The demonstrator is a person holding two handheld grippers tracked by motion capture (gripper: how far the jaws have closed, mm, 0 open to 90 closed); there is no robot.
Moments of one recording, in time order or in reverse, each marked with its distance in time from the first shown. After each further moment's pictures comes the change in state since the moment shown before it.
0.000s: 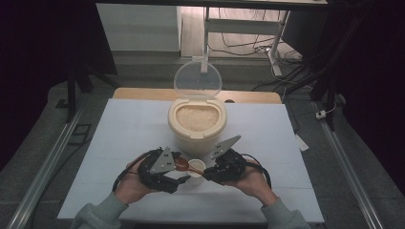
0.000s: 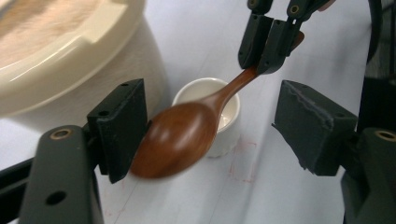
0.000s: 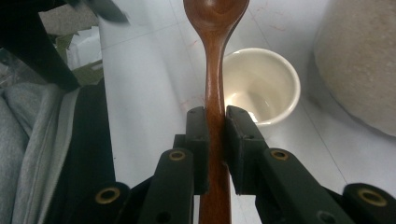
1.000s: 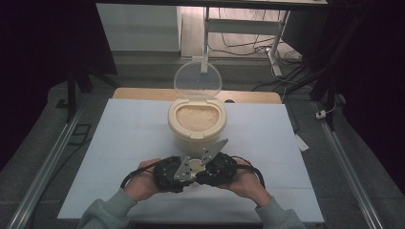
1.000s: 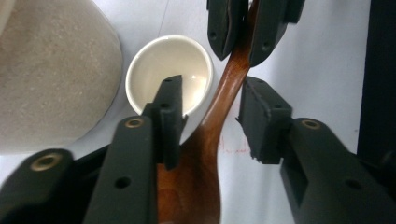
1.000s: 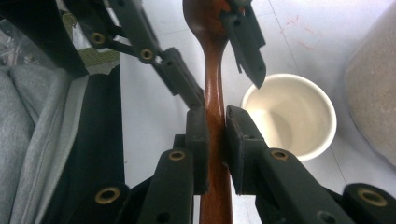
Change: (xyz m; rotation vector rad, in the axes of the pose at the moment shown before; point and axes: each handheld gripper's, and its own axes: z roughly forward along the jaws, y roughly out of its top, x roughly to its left) left arm -0.010 0.004 0.034 0.222 -0.080 0.179; right arm 0.018 0.019 0.011 0.040 0.026 -0.116
